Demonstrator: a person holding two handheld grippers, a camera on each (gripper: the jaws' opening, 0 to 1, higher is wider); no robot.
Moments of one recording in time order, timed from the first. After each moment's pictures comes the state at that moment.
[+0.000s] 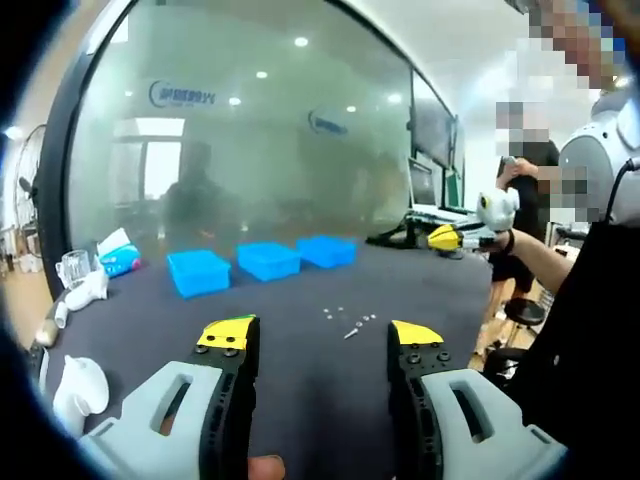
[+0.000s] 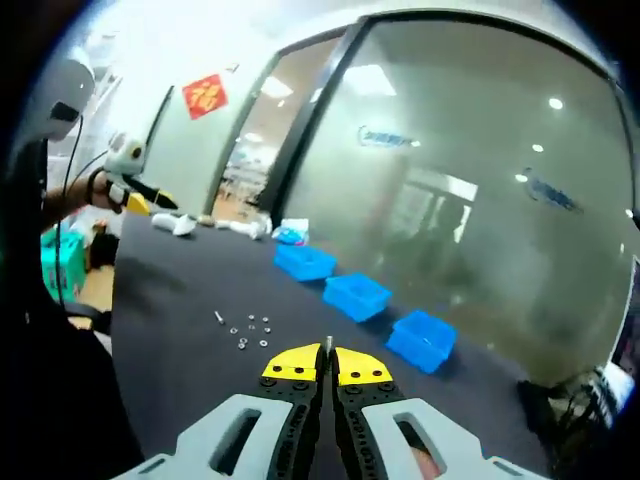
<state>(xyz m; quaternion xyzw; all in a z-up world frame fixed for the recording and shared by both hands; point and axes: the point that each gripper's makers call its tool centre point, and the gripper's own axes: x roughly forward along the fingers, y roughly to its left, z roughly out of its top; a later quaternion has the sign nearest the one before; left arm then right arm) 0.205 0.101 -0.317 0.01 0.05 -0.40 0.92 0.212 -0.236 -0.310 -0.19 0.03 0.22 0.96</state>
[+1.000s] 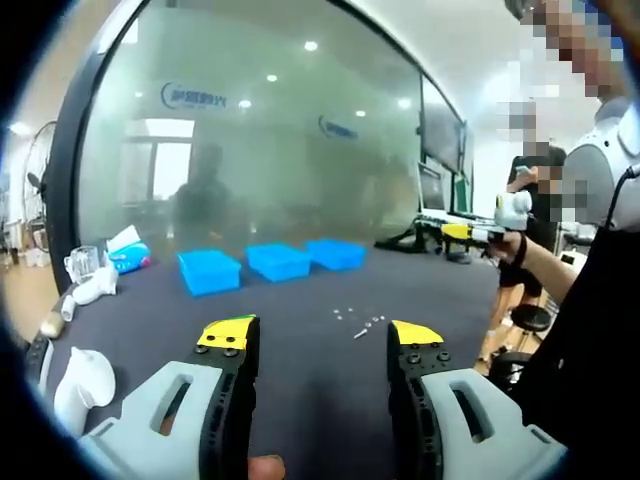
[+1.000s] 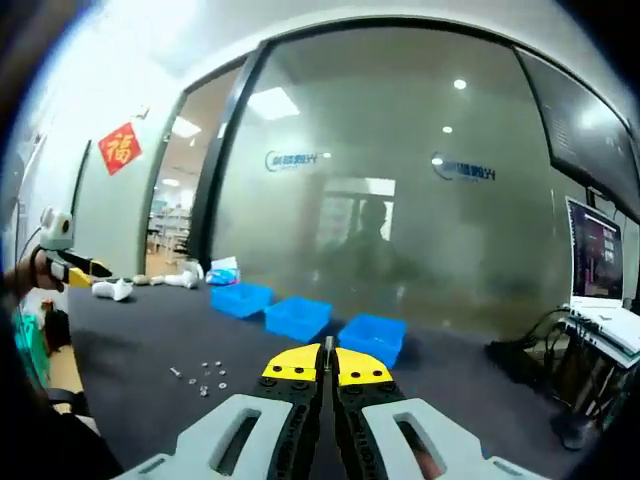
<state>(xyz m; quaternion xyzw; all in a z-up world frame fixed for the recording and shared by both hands) 0.209 0.115 -0.318 0.00 0.05 -0.38 0.93 0.227 -0.275 -0.278 -0.08 -0.01 0.09 0.99</state>
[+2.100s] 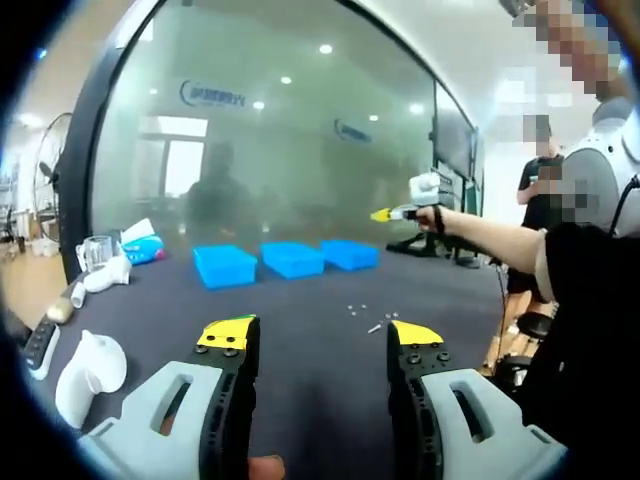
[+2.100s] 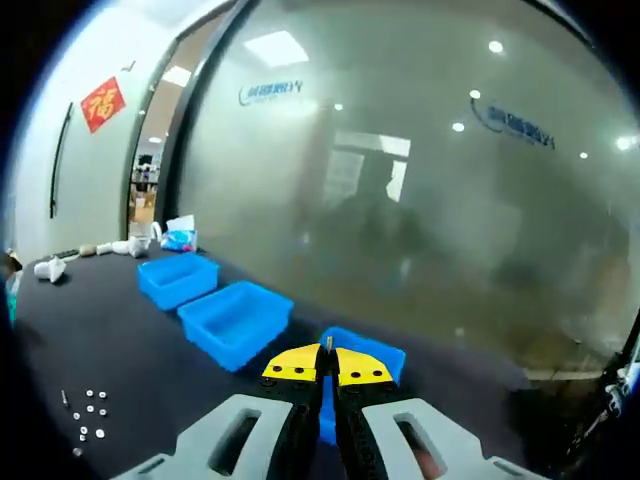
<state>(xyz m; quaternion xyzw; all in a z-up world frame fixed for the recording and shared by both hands) 0.213 0.136 -0.325 -0.02 0.04 -0.35 0.93 0.472 -0.292 -0.288 -0.13 0.11 0.10 0.98</state>
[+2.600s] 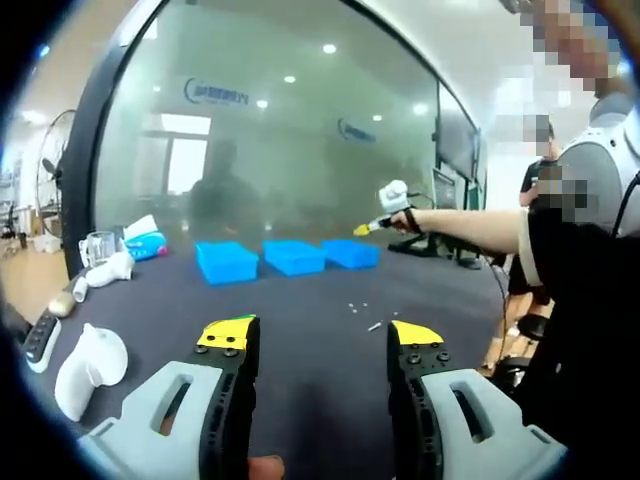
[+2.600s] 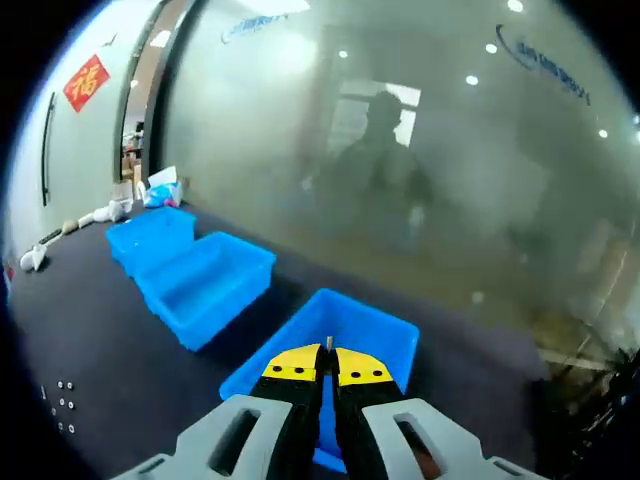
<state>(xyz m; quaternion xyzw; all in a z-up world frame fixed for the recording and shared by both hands) 0.211 0.139 -0.329 -0.02 0.05 -0.35 0.94 0.530 -0.304 -0.343 -0.14 0.22 0.10 0.96</state>
